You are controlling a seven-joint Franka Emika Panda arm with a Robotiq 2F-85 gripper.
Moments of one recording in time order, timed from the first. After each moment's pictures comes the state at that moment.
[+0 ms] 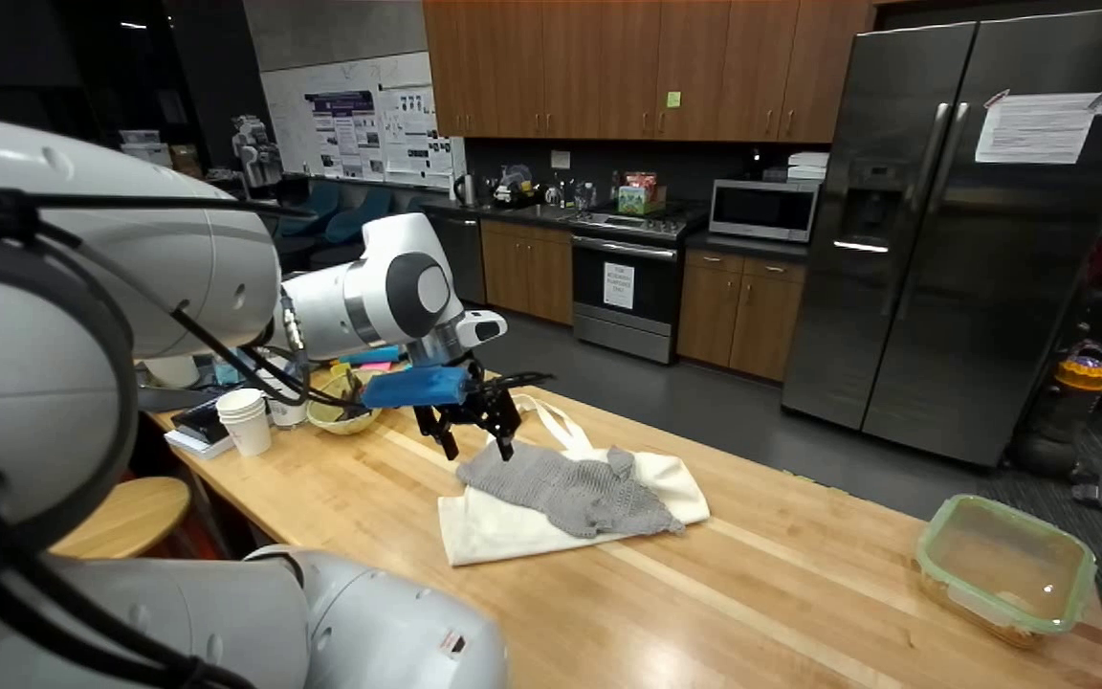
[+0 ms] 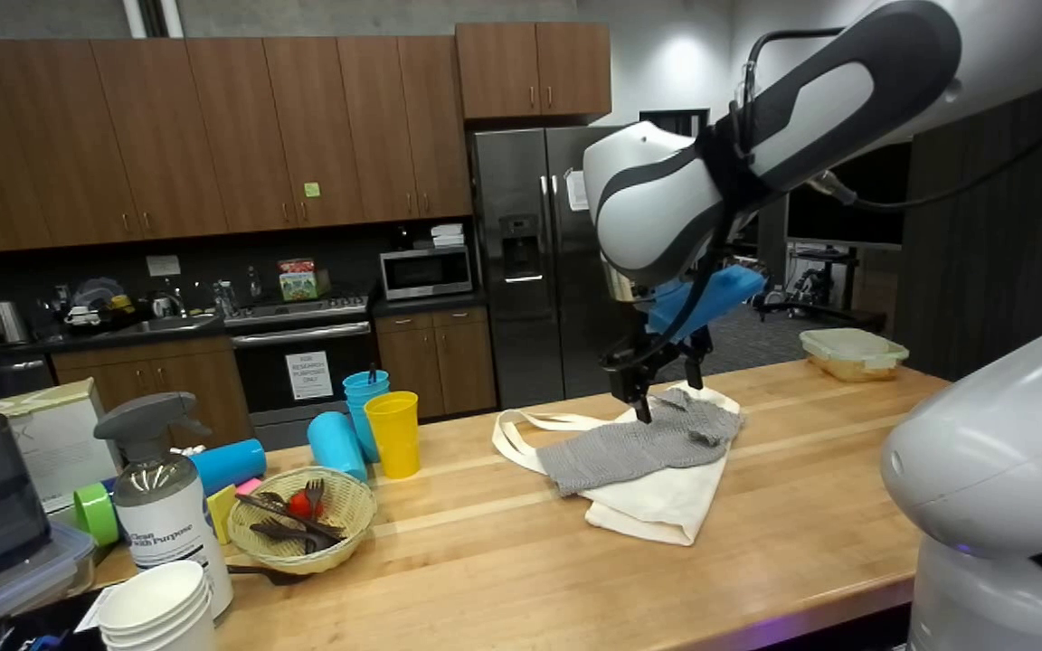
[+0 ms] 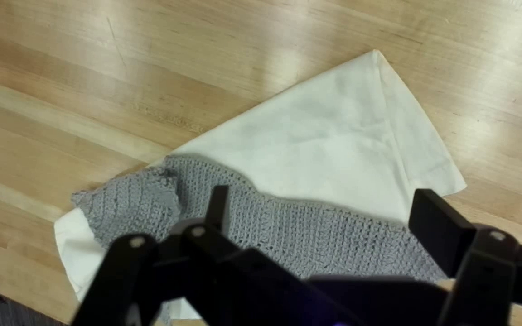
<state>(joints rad) 0.20 -0.74 0.33 -2.72 -0.01 1.98 0.23</state>
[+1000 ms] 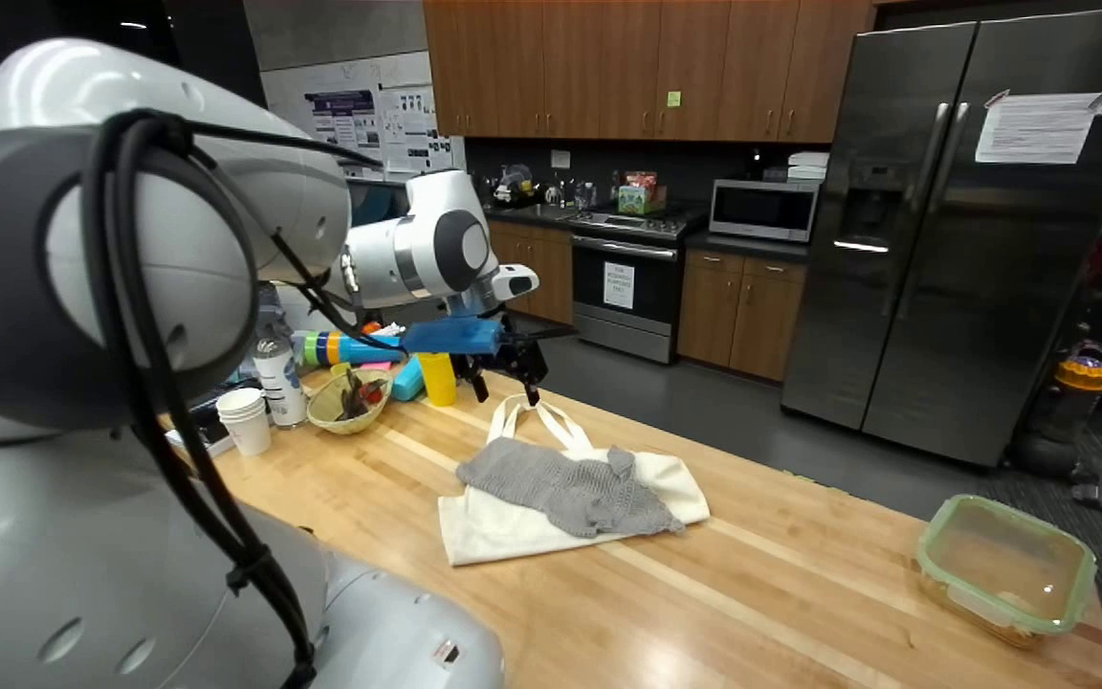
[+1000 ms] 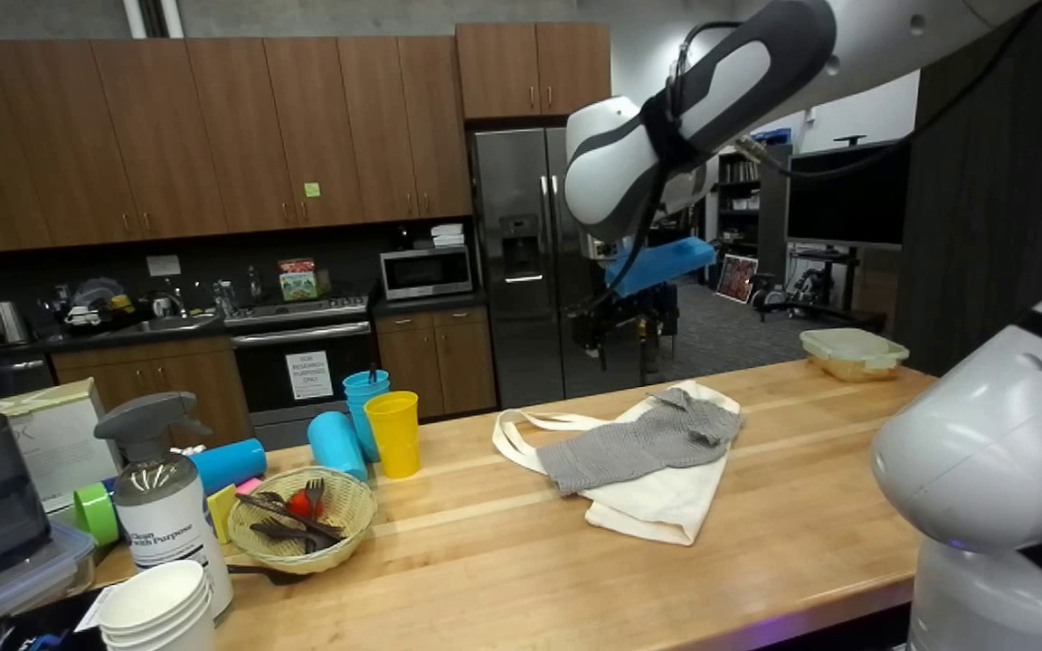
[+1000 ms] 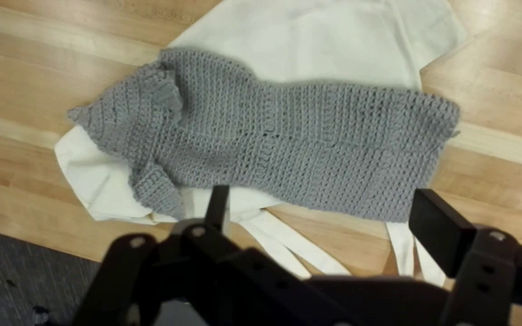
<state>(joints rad) 0.11 -0.53 0.29 -2.49 -0.05 2.07 0.25</state>
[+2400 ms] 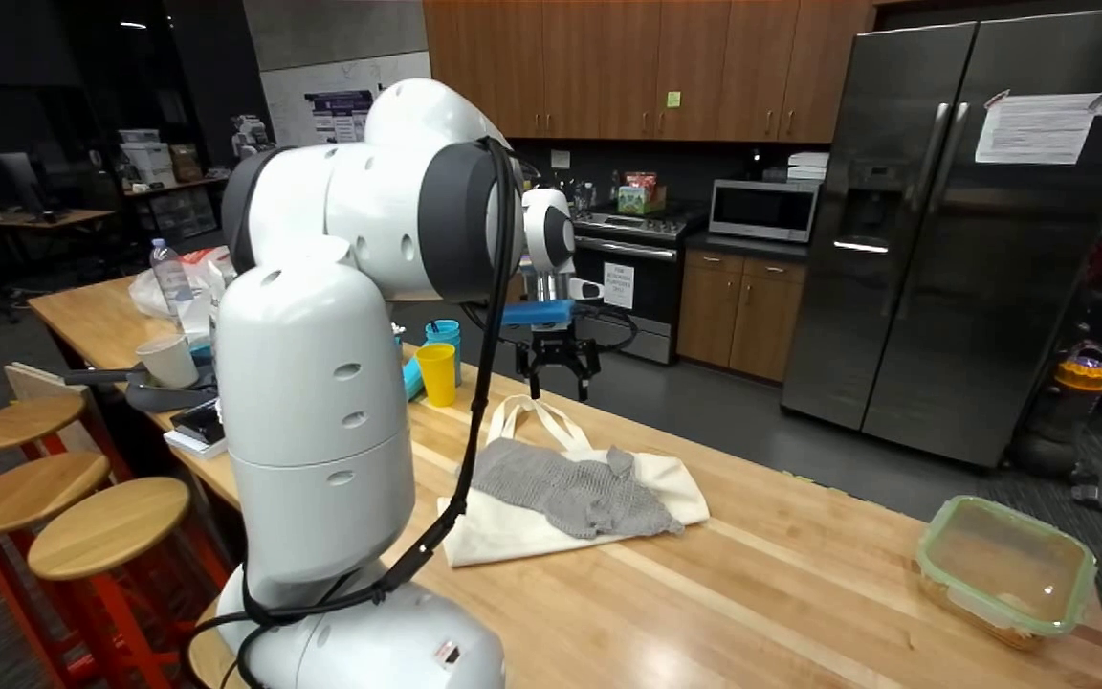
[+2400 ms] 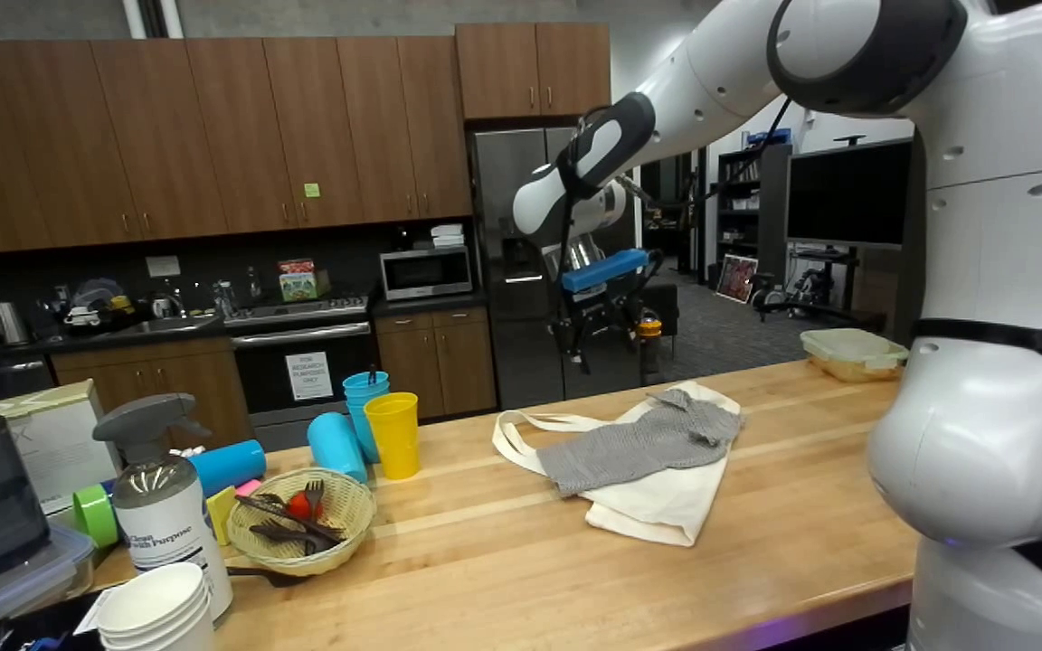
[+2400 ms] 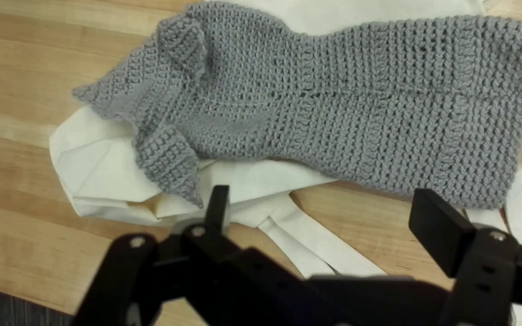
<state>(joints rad) 0.10 0.10 0.20 -1.92 -0.16 1.74 0.26</state>
